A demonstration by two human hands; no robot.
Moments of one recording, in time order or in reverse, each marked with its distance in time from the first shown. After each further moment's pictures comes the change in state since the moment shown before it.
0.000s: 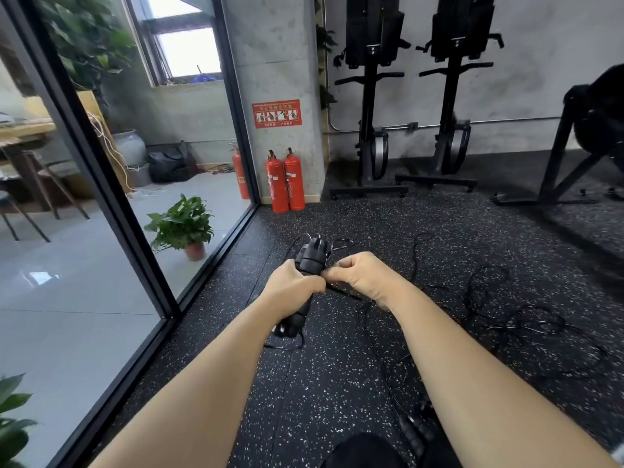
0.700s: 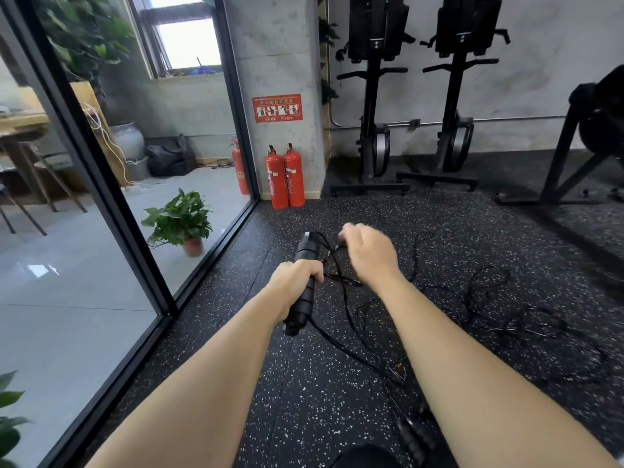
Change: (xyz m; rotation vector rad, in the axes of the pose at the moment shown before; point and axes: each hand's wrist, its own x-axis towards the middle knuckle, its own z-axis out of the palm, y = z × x) left_hand 0.019 0.004 0.005 -0.361 -0.062 -0.245; right_hand 0.036 0.000 -0.008 -0.469 0.524 -0.275
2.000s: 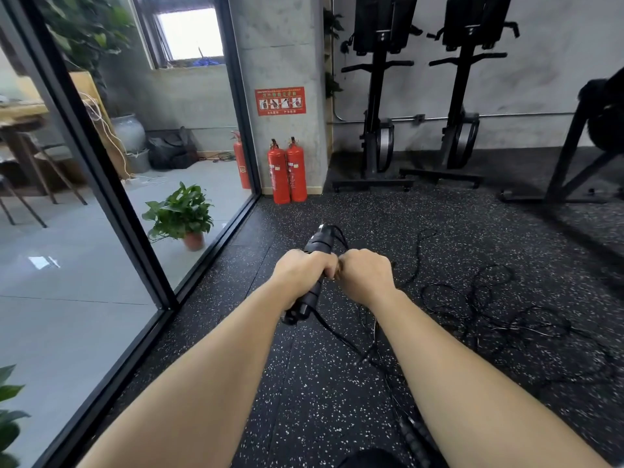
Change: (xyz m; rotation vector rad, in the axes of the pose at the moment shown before) left_hand 0.000 0.016 0.002 0.207 0.039 0.081; right_hand -0.007 0.007 0.029 -0.548 -0.269 -0.193
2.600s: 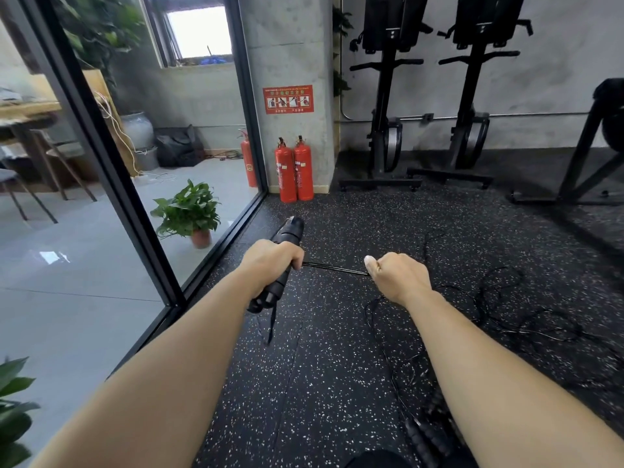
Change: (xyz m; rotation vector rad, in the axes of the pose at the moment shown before) left_hand 0.009 -0.007 -0.058 0.143 0.138 0.001; right_hand -0.003 0.042 0.008 0.130 -0.110 0.247
